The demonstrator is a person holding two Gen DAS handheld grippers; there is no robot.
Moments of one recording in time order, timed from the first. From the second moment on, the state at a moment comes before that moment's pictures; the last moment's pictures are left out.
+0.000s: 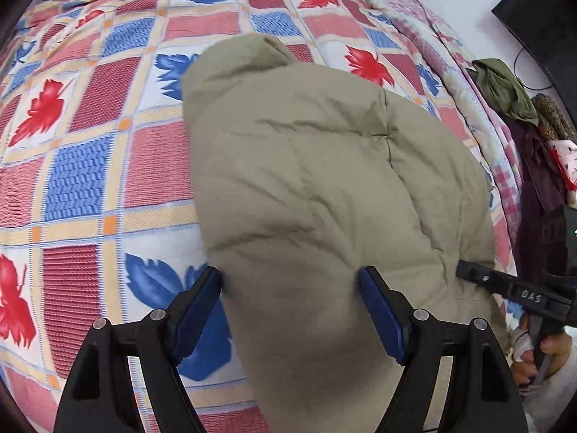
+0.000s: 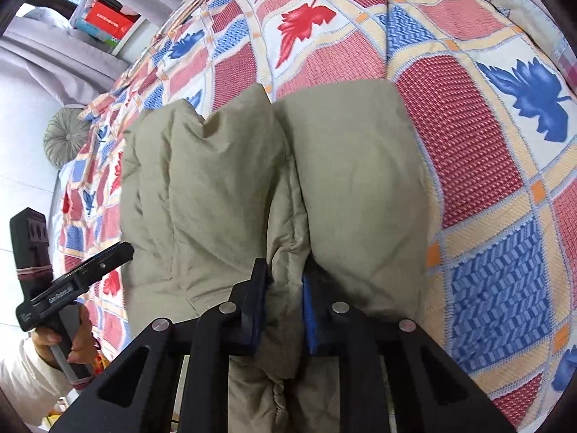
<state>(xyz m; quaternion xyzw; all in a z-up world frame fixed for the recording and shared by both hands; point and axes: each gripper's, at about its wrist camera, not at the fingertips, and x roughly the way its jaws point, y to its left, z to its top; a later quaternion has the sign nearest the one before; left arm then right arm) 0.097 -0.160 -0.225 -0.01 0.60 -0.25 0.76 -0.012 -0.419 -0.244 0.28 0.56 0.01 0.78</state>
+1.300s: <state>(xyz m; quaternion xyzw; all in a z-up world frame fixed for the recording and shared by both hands) 0.104 -0.111 -0.233 -0.05 0.64 -0.24 0.73 -0.050 -0.473 -0.227 0.35 0.53 0.00 0.77</state>
